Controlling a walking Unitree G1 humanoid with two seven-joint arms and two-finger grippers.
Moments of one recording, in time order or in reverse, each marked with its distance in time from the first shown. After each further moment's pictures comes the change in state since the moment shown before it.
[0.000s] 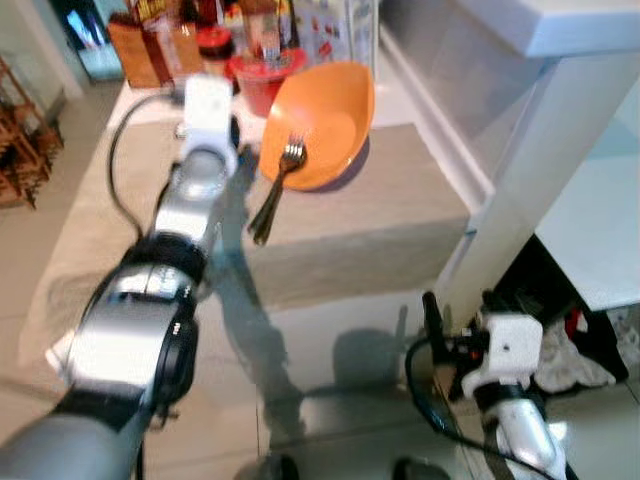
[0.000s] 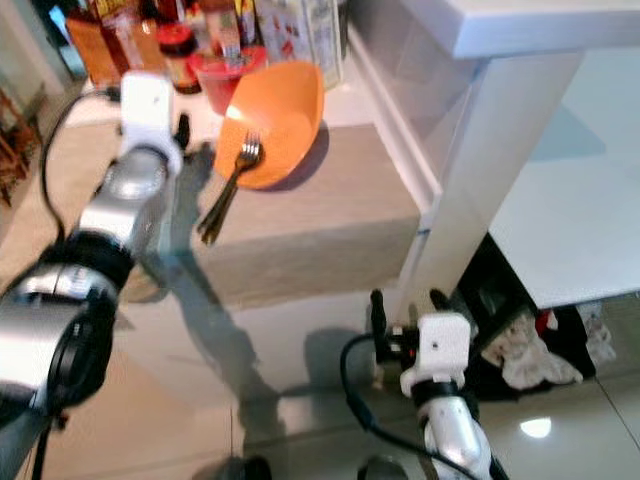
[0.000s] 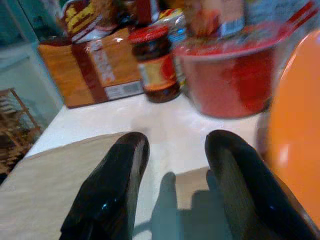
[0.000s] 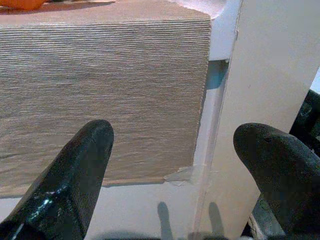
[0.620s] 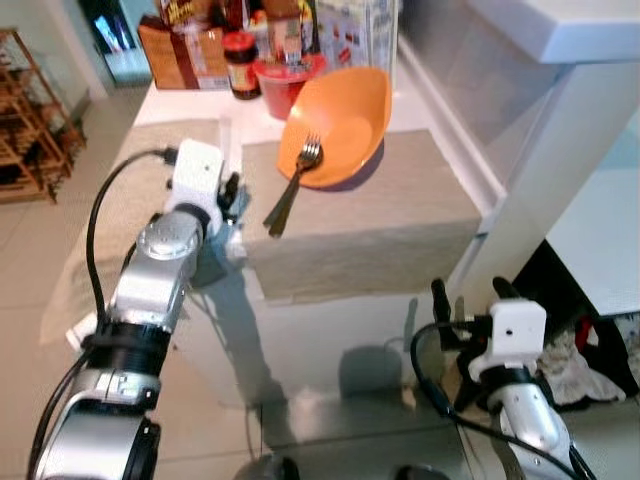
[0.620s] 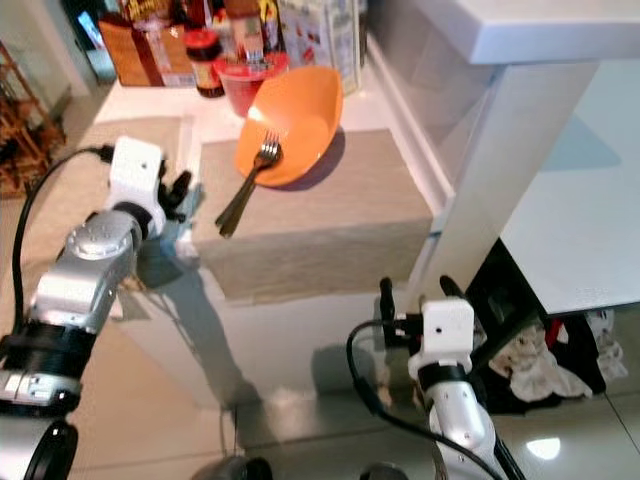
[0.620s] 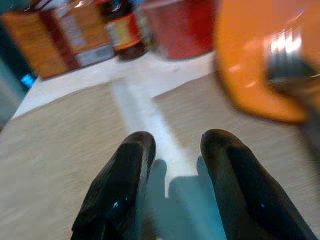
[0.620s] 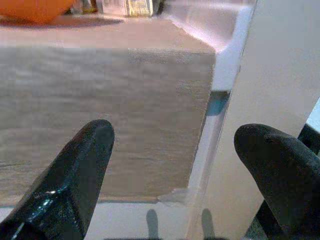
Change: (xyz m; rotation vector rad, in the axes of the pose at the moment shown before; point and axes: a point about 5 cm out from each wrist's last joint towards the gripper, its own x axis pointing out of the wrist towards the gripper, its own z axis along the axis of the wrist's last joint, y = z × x) left arm -0.052 -0.001 -0.023 0.022 0.064 -0.312; right arm 0.014 -0.011 0.007 -0.063 -0.027 -0.032
